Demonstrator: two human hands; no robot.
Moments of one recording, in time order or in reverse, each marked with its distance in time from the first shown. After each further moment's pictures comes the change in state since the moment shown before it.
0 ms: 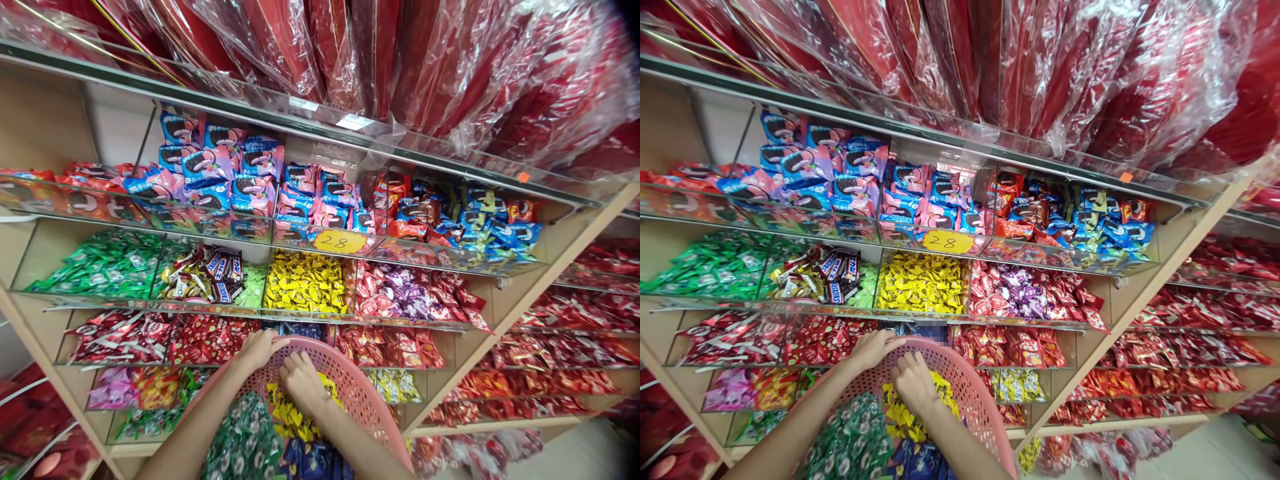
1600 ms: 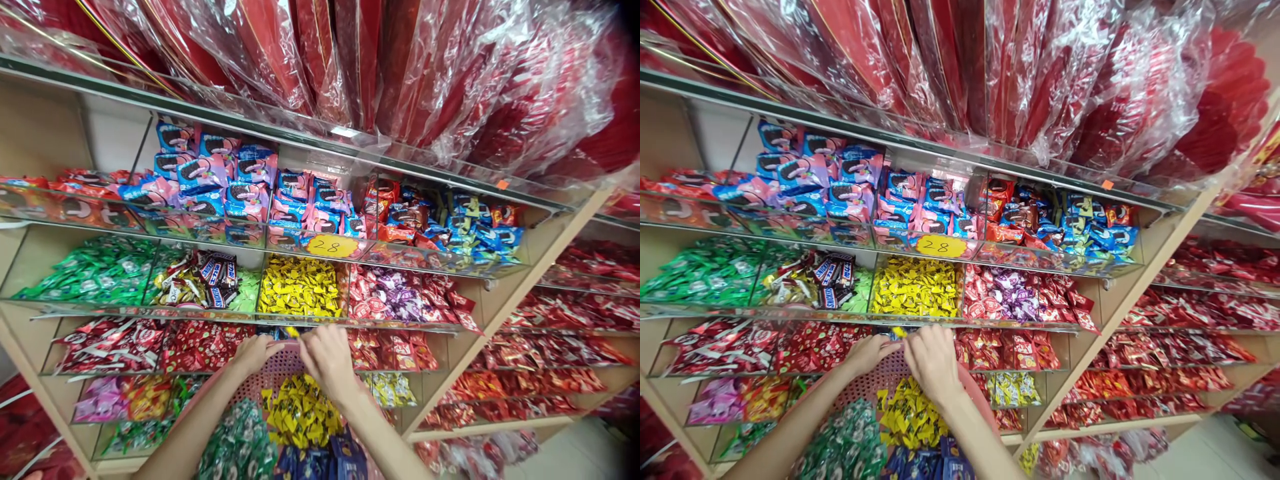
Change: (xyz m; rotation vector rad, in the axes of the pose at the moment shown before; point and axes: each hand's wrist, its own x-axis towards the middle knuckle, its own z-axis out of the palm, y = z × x) left_hand -0.001 0.003 -0.005 -0.013 -0.004 -0.016; right_hand -0.019 0.031 -0.111 0.063 0.454 0.234
